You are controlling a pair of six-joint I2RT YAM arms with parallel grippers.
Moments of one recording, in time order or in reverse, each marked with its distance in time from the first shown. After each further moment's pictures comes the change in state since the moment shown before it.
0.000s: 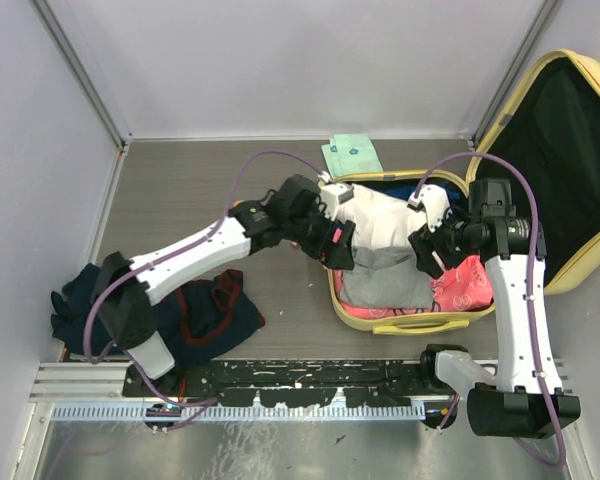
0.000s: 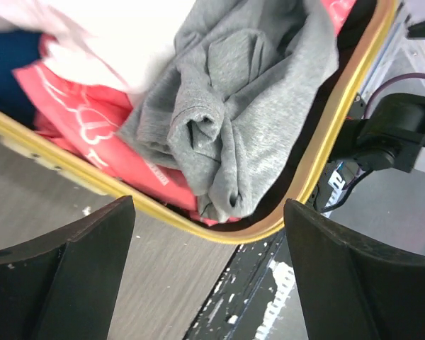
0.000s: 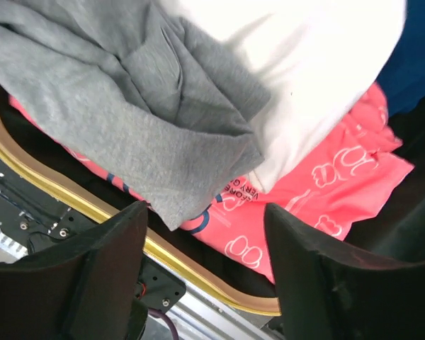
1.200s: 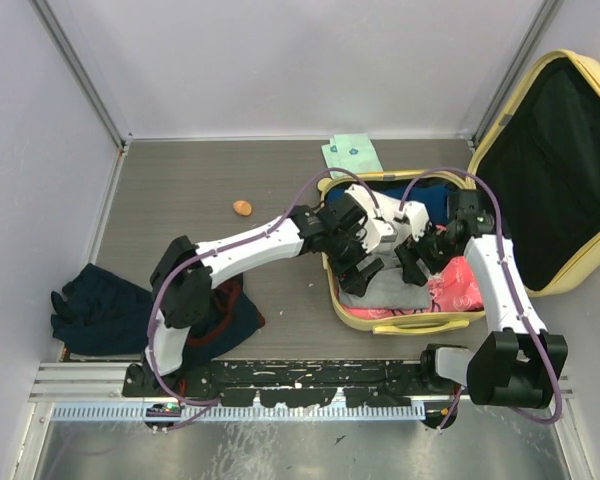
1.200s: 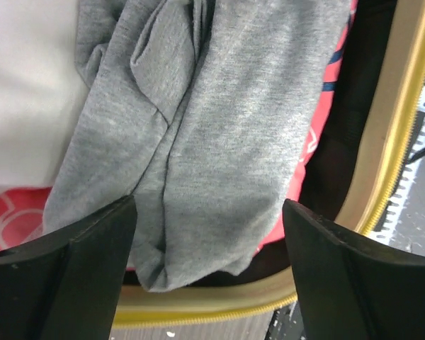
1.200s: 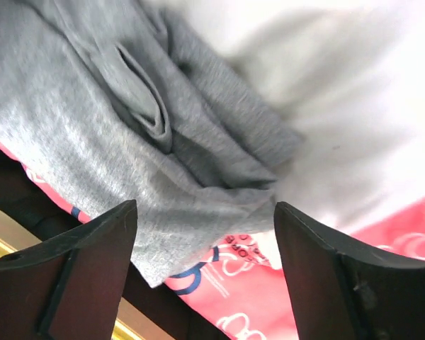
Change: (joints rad) left arm -0.082 0.294 0.242 -0.164 0.047 0.420; right arm -0.013 0.167 -0.274 0.248 -0.085 -0.088
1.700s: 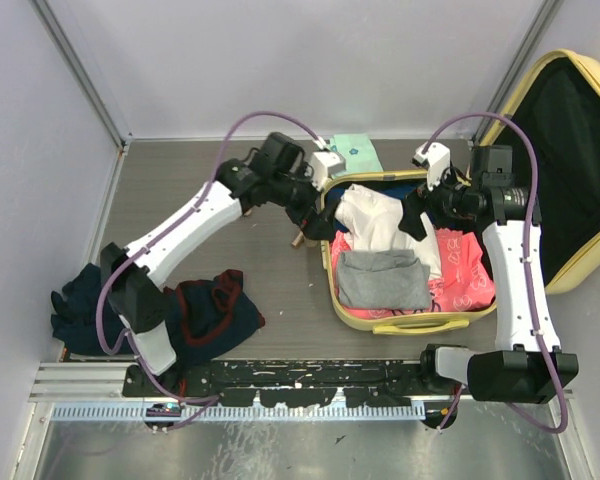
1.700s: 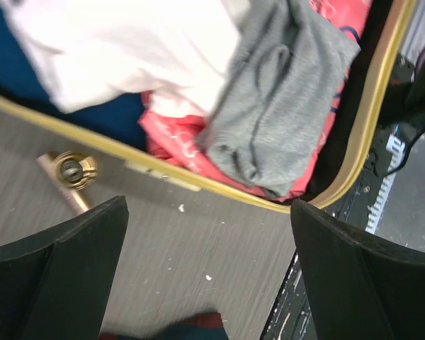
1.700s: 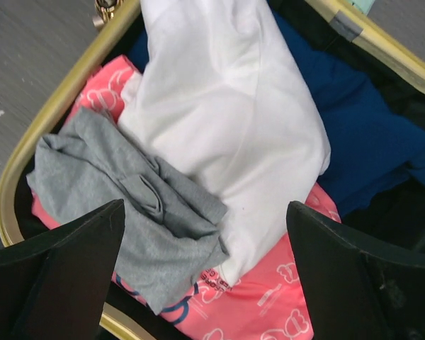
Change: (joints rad) left arm 0.226 -0.217 0.091 -0.149 0.085 0.016; right arm 0.008 0.013 0.433 -0.034 -0.092 0.190
